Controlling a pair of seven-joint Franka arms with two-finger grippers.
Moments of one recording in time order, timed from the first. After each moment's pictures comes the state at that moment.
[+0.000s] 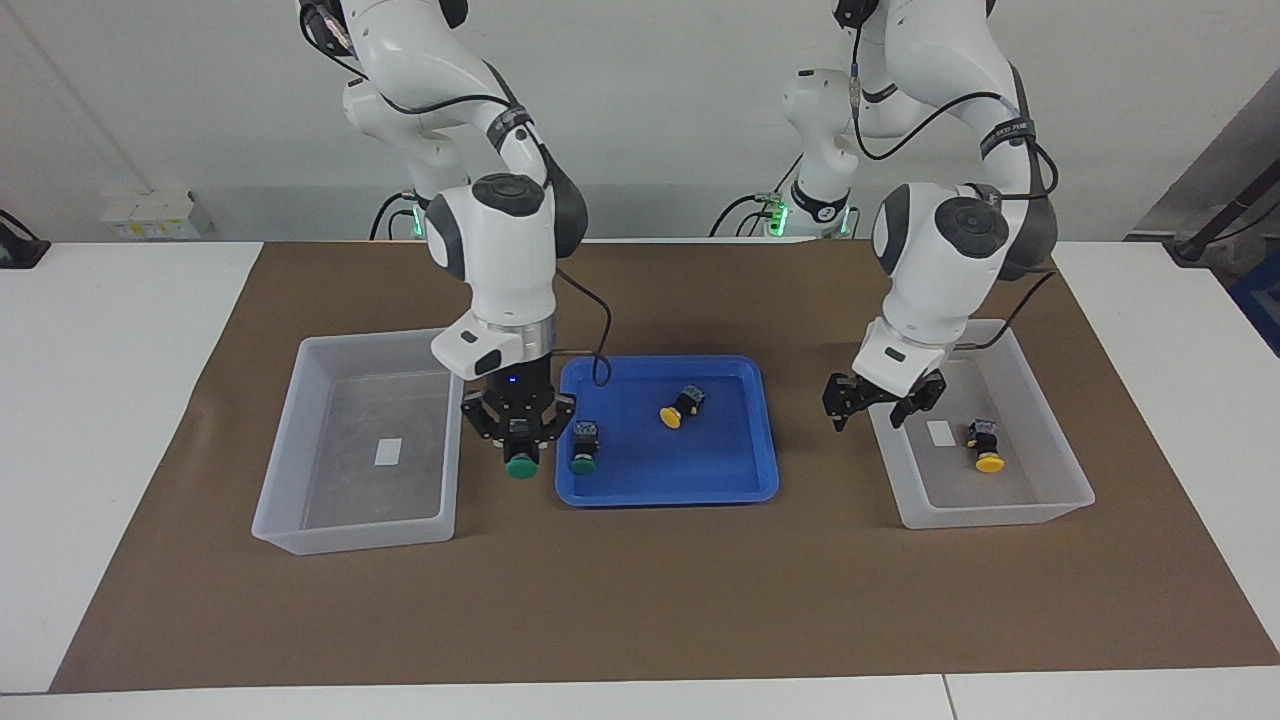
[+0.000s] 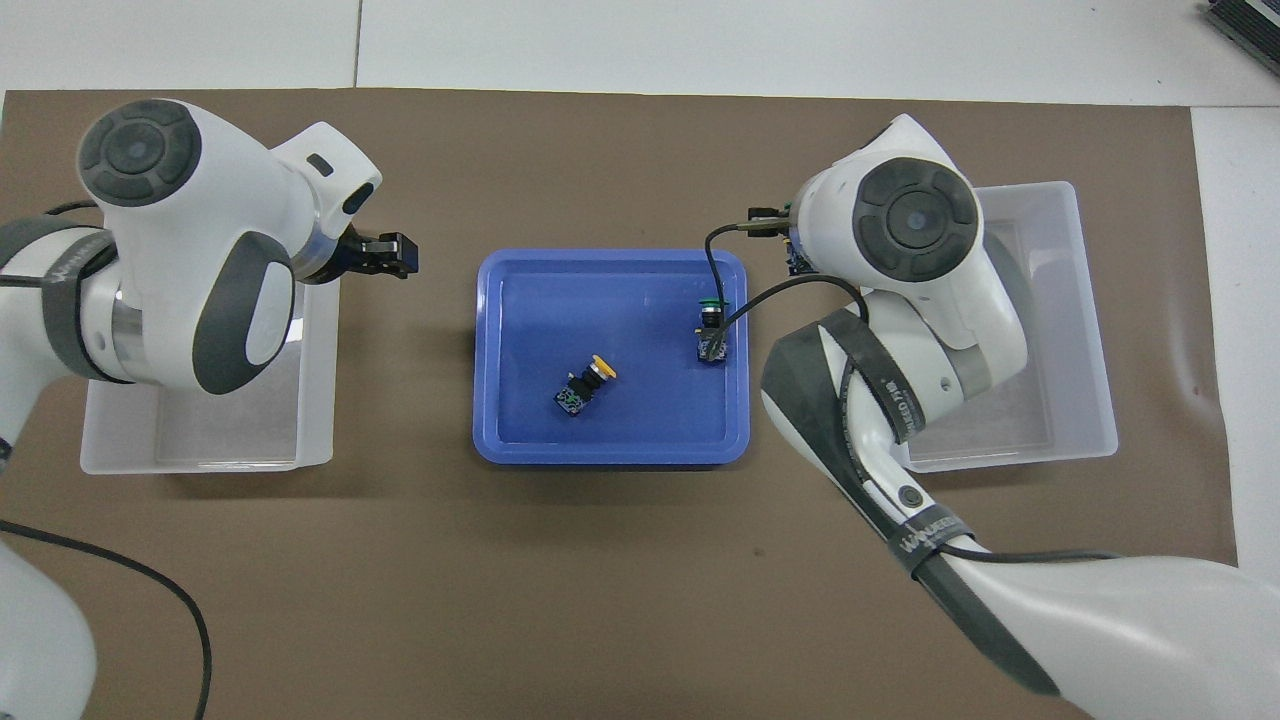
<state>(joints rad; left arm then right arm) -0.34 0.28 0.06 -1.73 -0.01 2.11 -0.24 0.20 0.34 0.15 -1.65 -0.31 2.26 0.52</state>
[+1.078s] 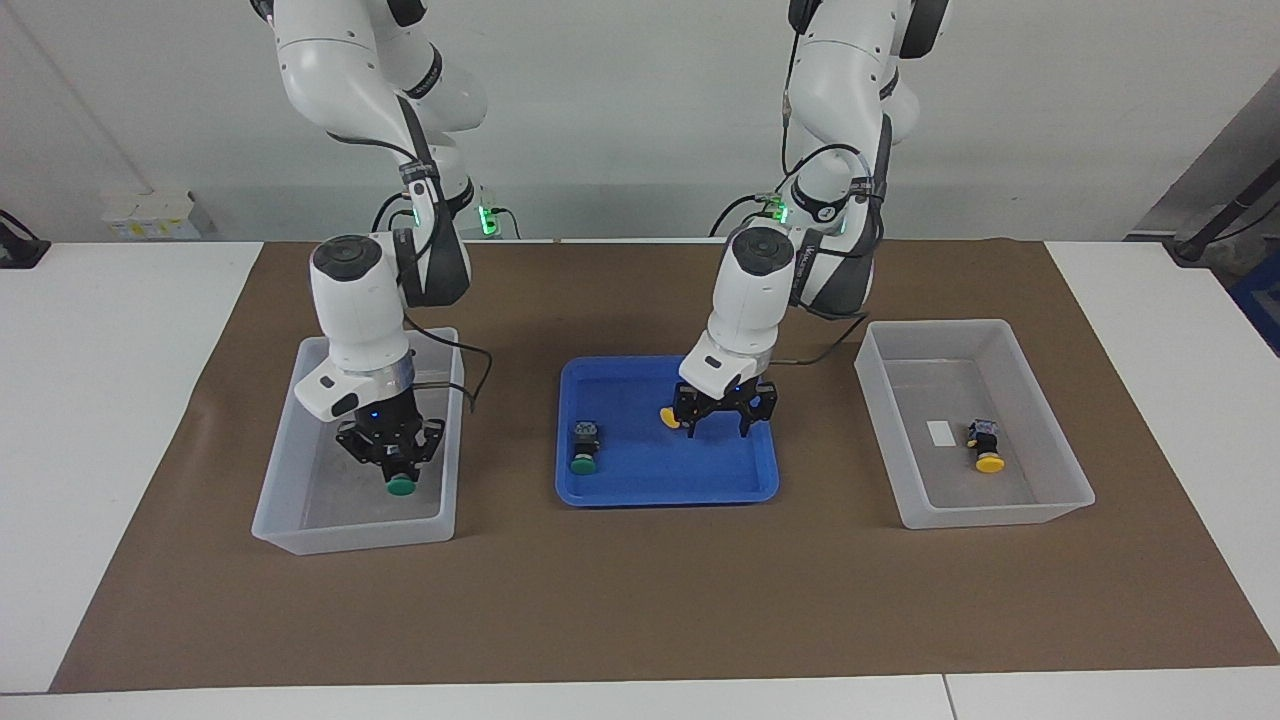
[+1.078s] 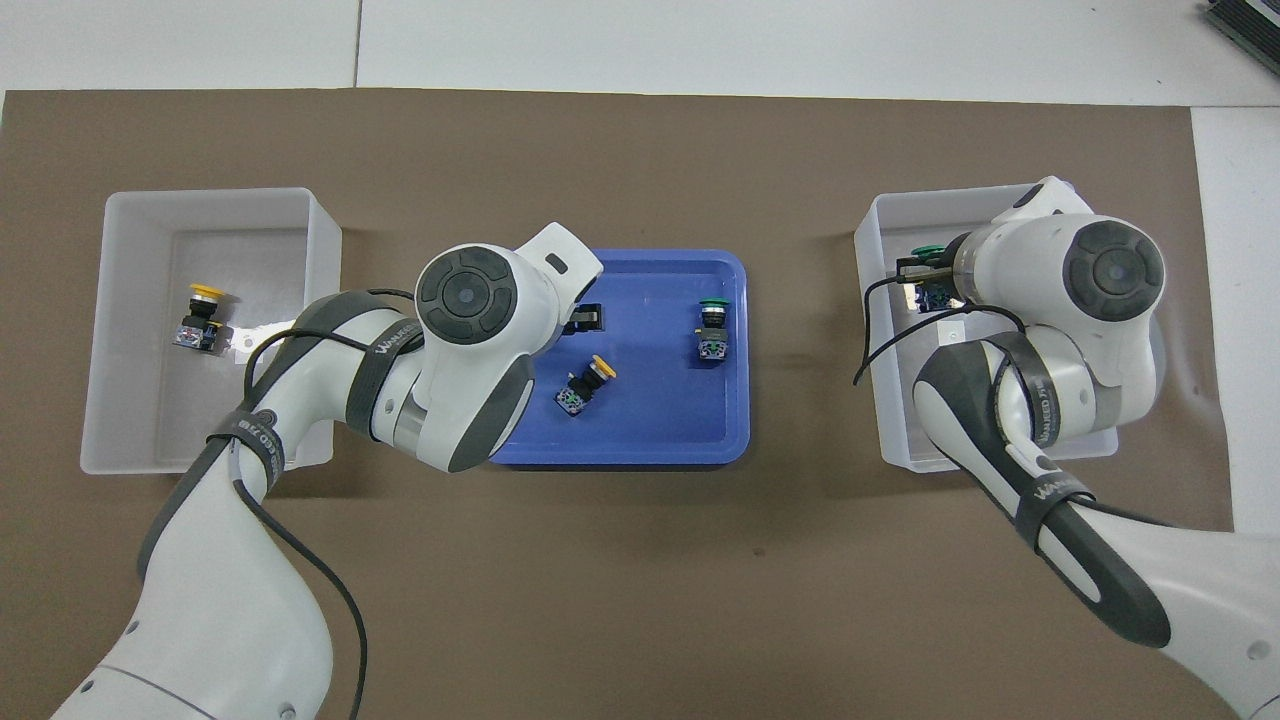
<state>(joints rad) -0.59 0.38 0.06 -1.82 -0.01 2.37 -0.49 -0.06 0.32 0.15 -1.96 -0.24 2.55 0.22</state>
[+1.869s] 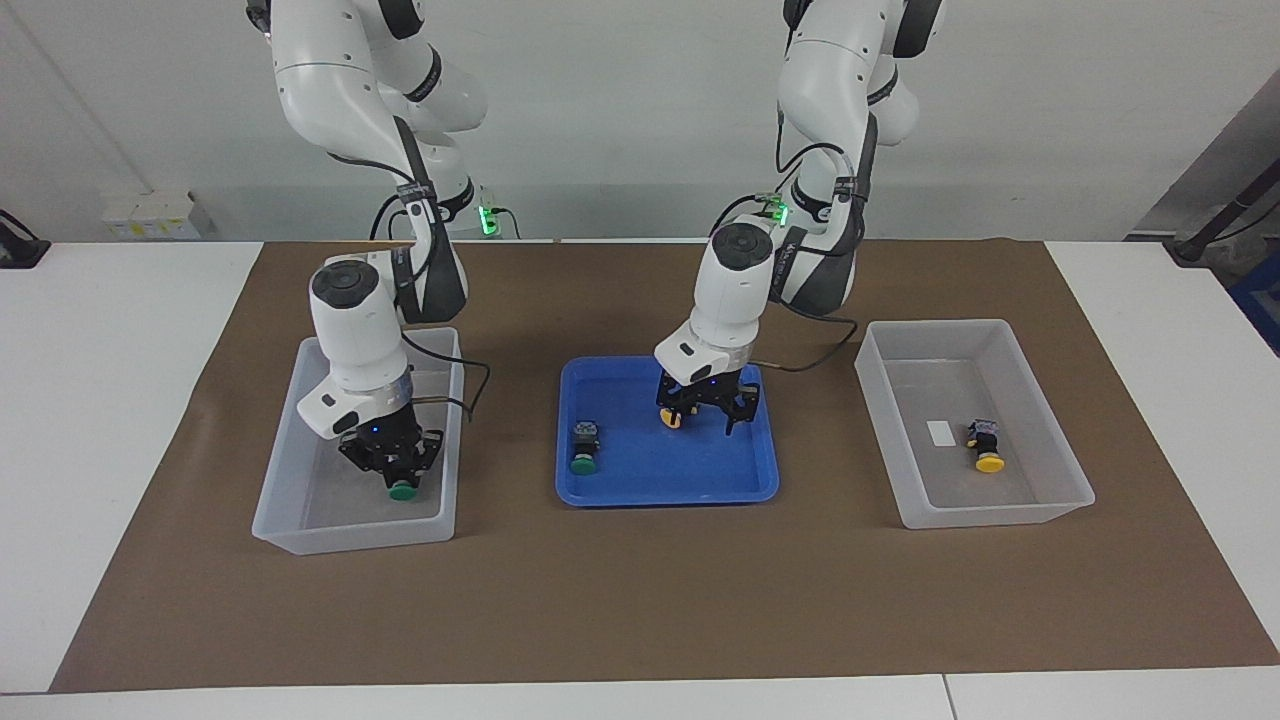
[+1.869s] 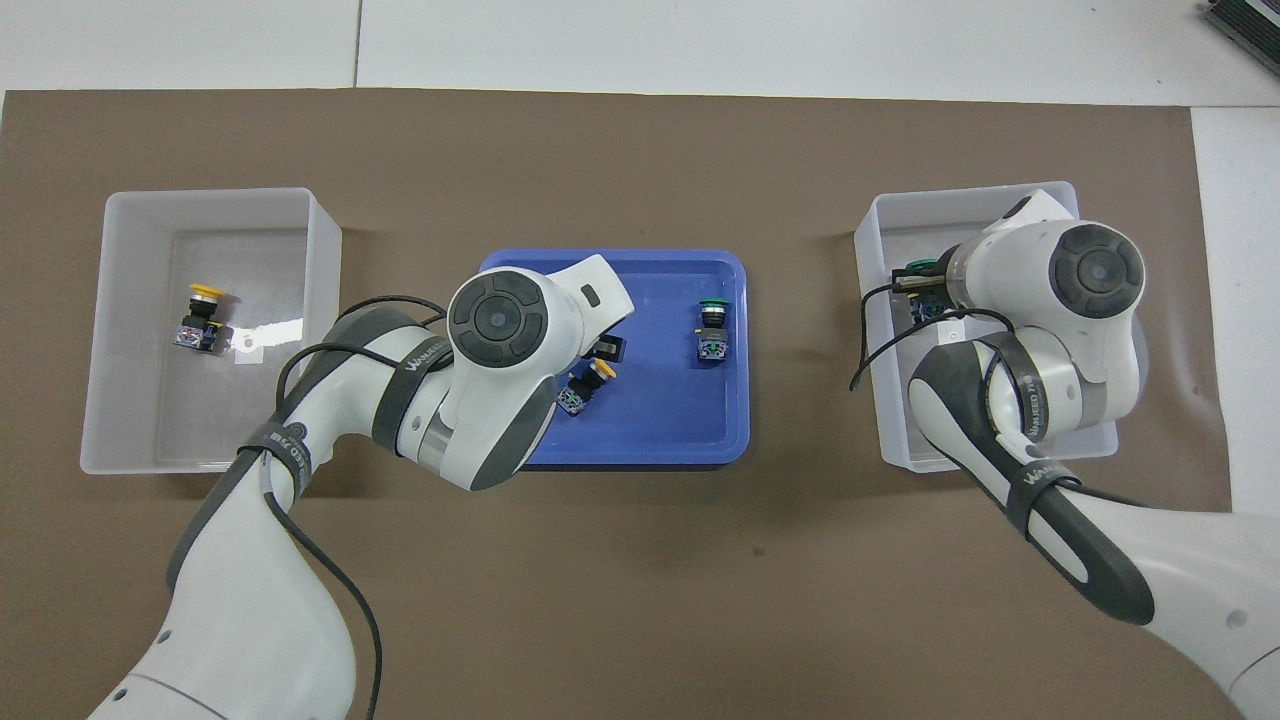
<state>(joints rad) -0.64 0.38 0.06 -1.85 -0.01 2.39 -0.27 -0.07 0.36 0.15 -1.96 -0.24 2.55 0.22</state>
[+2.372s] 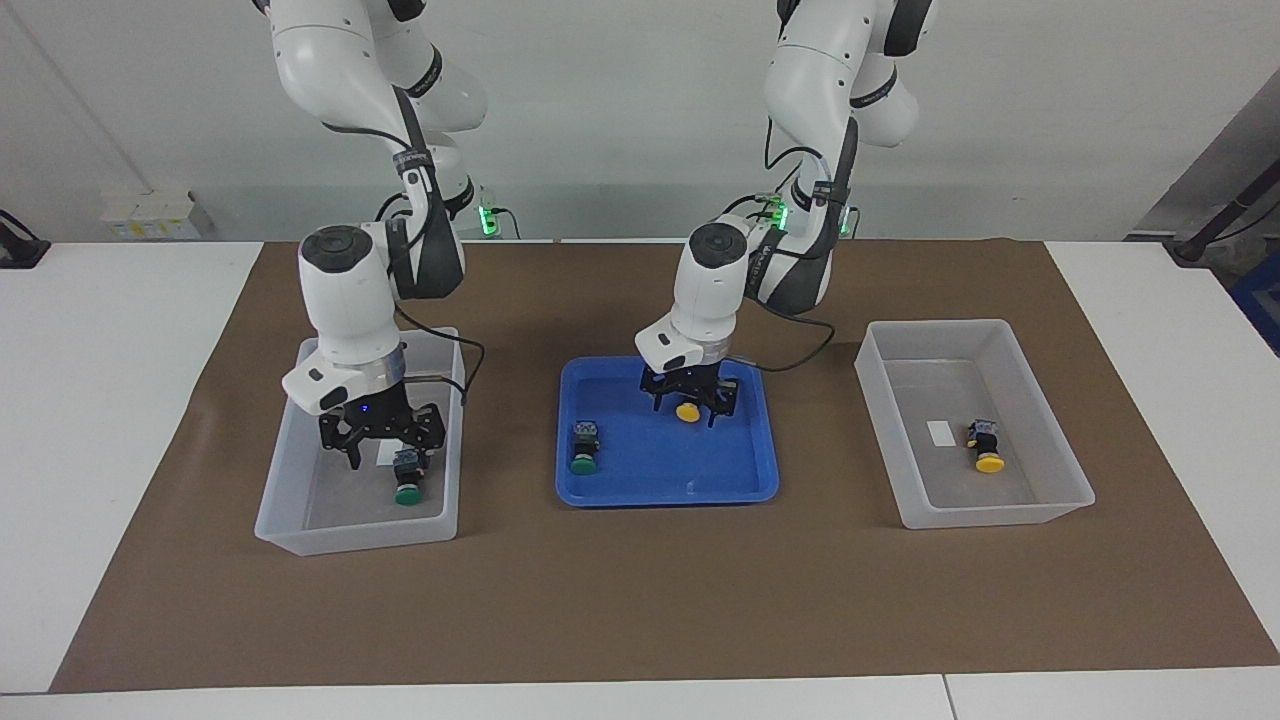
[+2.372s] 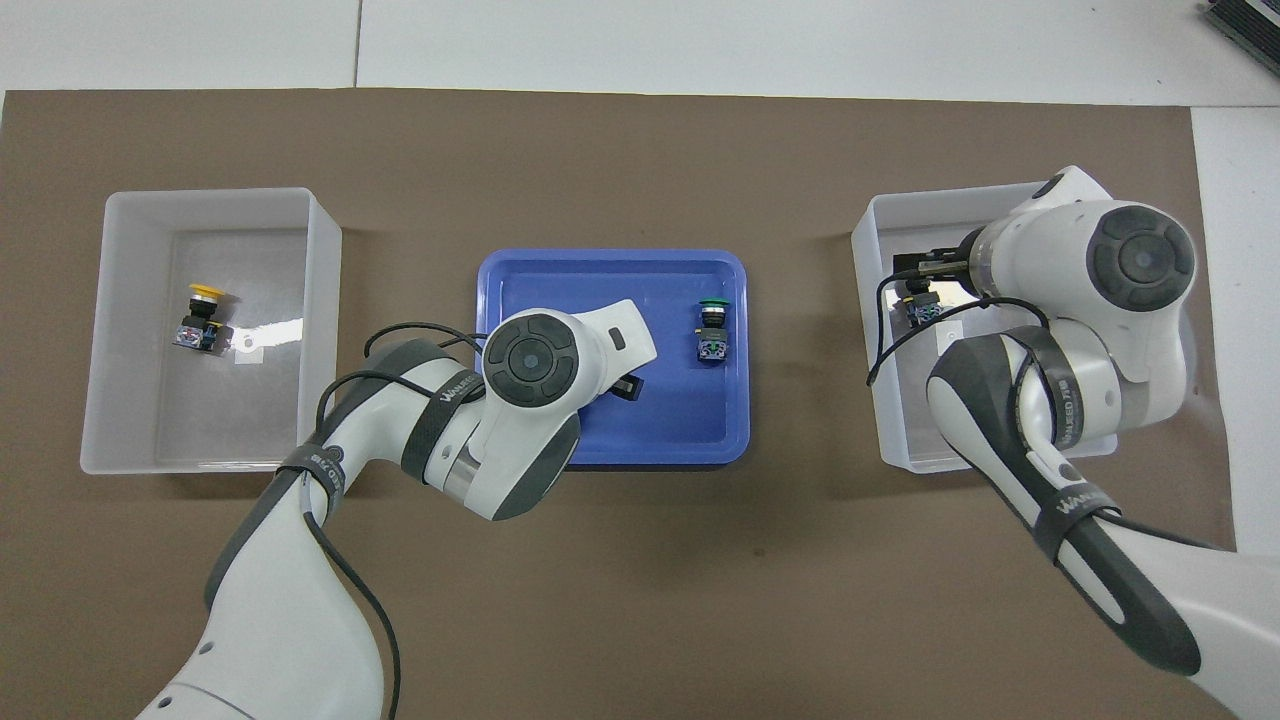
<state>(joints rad) -0.68 0.38 0.06 -1.92 -0.01 2.44 -0.19 -0.05 0.23 0.16 -1.93 -0.24 2.42 0.22</state>
